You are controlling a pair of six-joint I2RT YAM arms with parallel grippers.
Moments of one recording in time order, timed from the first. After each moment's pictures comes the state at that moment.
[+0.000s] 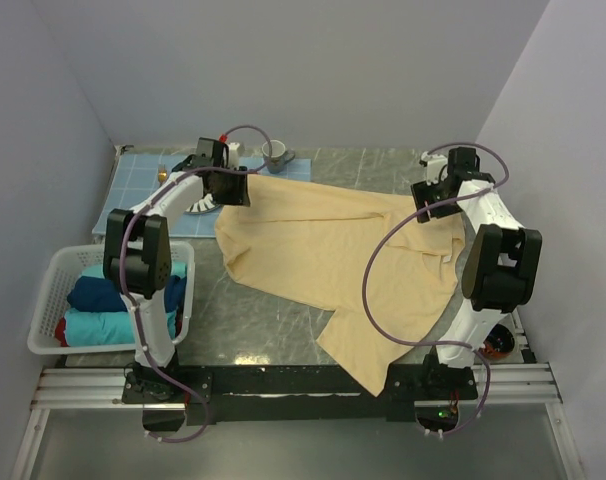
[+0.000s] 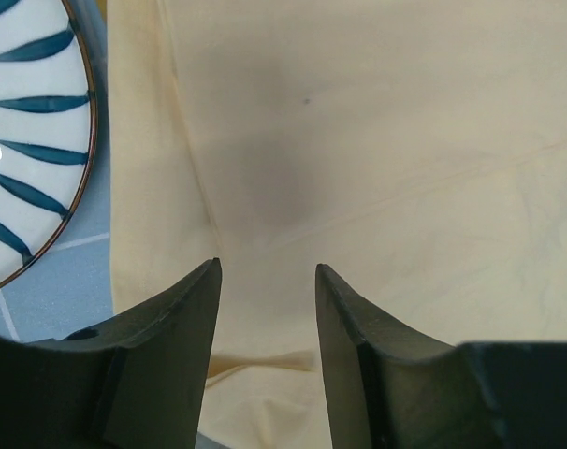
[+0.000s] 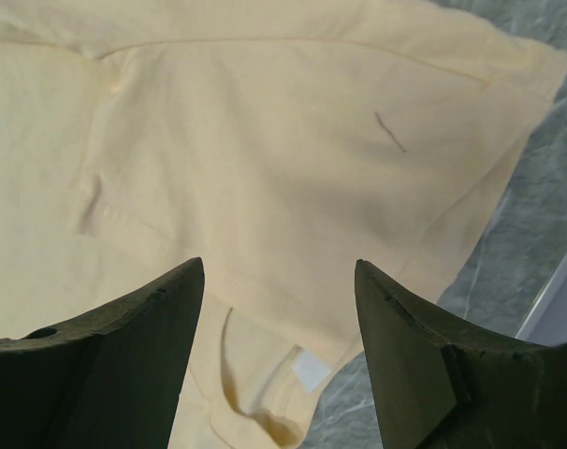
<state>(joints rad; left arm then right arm) -0.21 1.98 1.57 -0.48 0.23 -0.13 -0.14 1.81 1.41 -0.64 -0.16 -0.40</state>
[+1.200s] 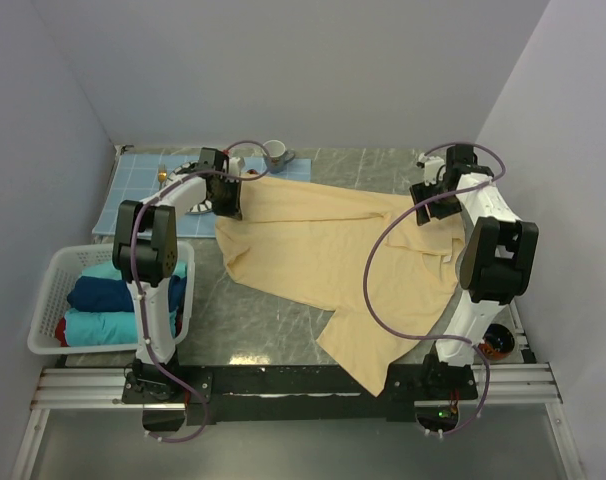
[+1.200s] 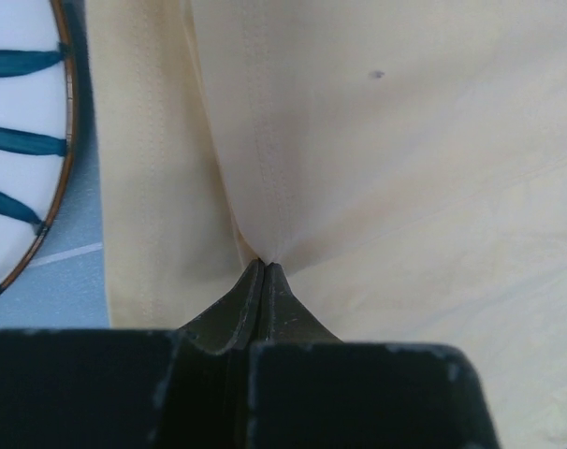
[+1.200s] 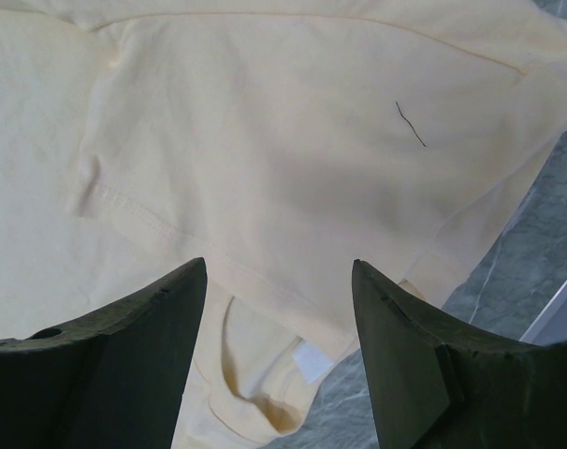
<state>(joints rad) -0.18 2.11 1.59 -0.52 0.26 -0.10 -0.14 1.89 1.51 -0.77 -0.17 -0.43</state>
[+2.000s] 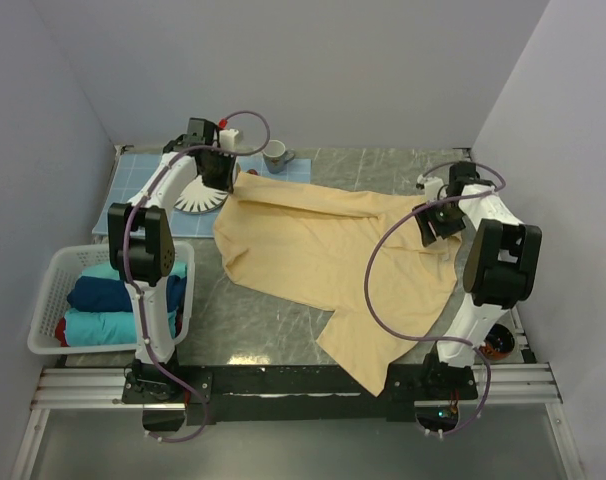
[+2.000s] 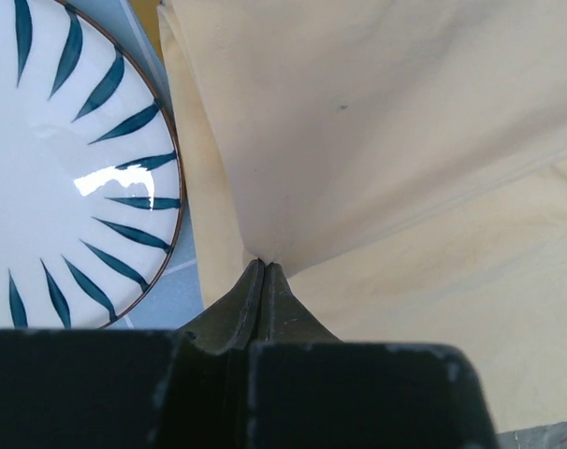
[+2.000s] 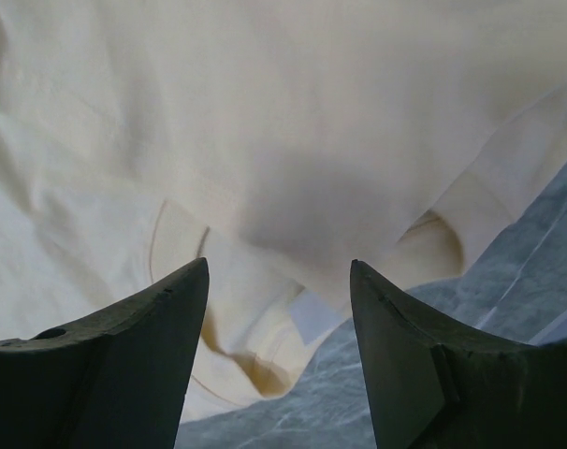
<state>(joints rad) -0.15 2.11 1.87 -0.72 0.26 0.12 -0.18 1.86 1.37 -0.79 -0.18 -0.57</state>
